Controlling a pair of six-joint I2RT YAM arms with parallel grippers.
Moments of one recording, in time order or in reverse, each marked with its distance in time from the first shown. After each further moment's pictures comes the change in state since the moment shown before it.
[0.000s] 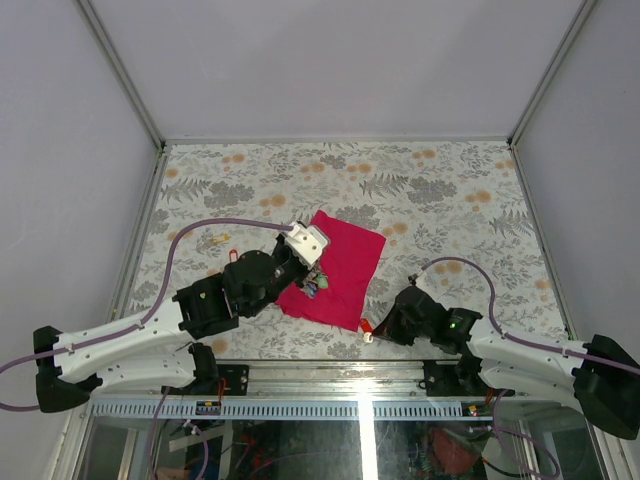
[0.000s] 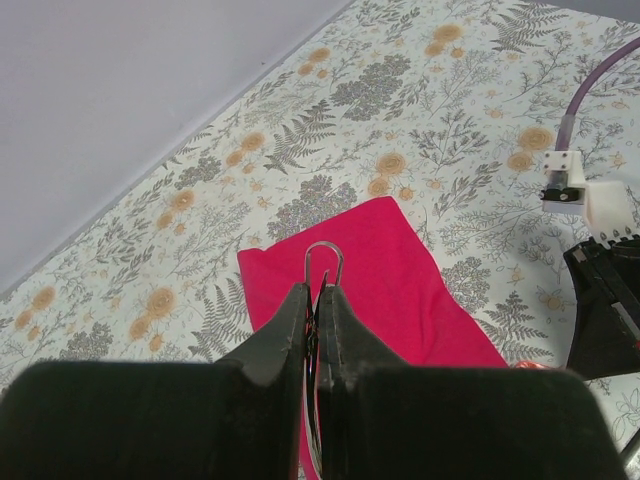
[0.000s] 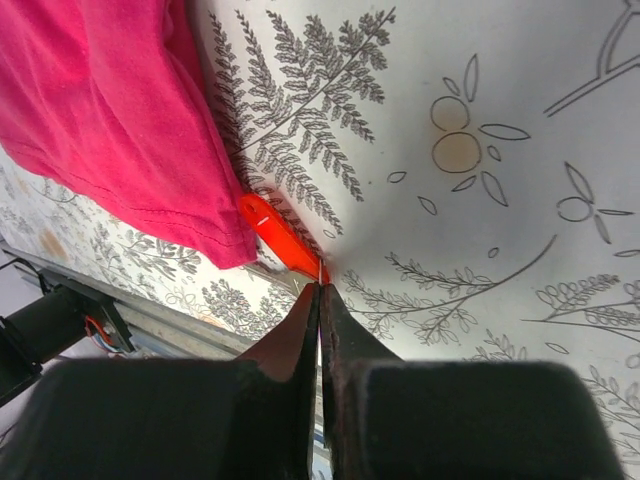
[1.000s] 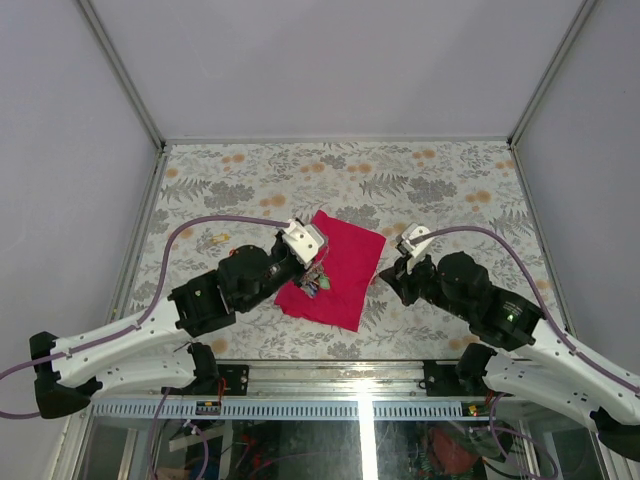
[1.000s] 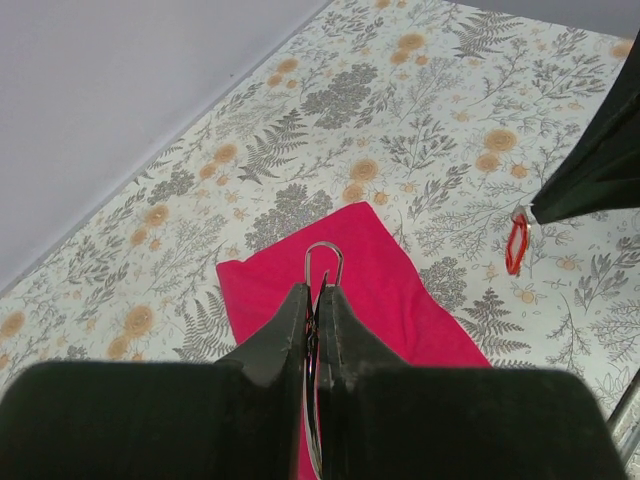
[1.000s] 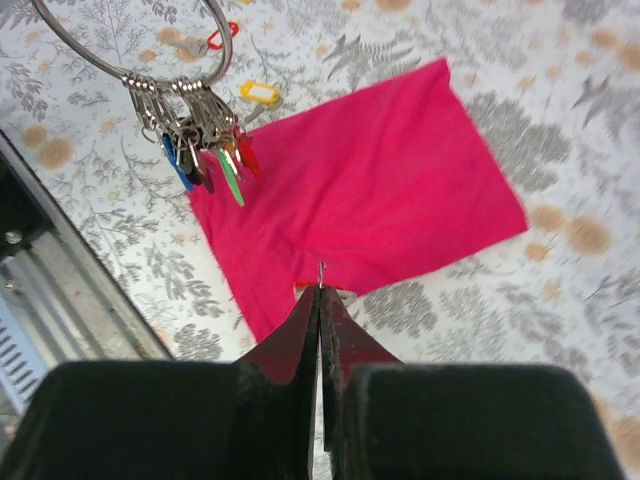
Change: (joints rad) left arm 0.050 -0.017 0.001 -0.005 0.130 0.000; right arm 0.001 -0.246 0.491 -0.225 0.079 -1.152
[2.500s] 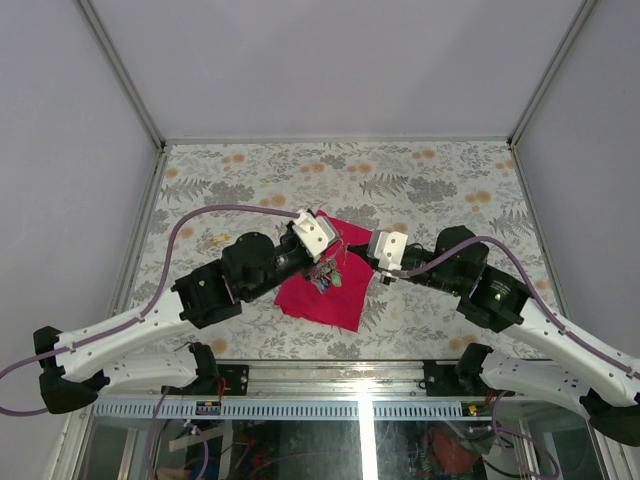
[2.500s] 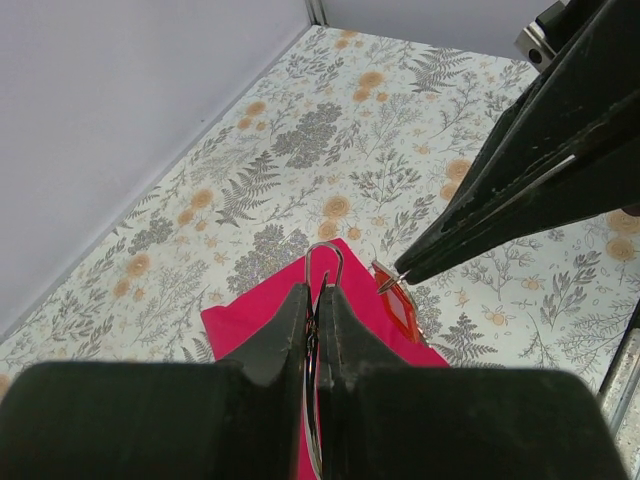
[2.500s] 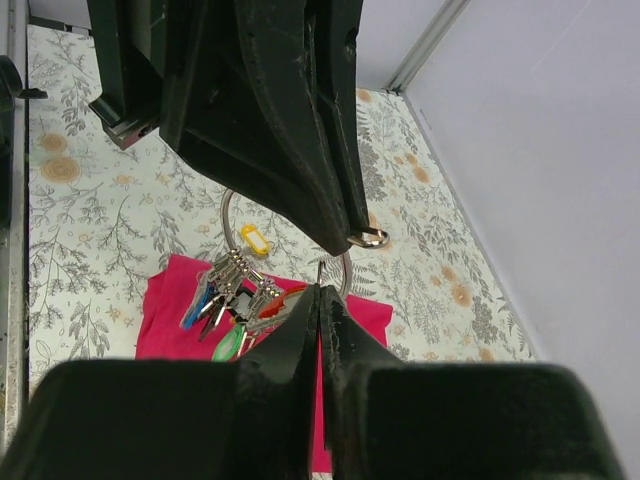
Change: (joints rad) left arm 0.011 0.077 0.128 -0.017 0.115 0.031; right arm 0.000 0.175 0.187 0.264 -0.347 -0.639
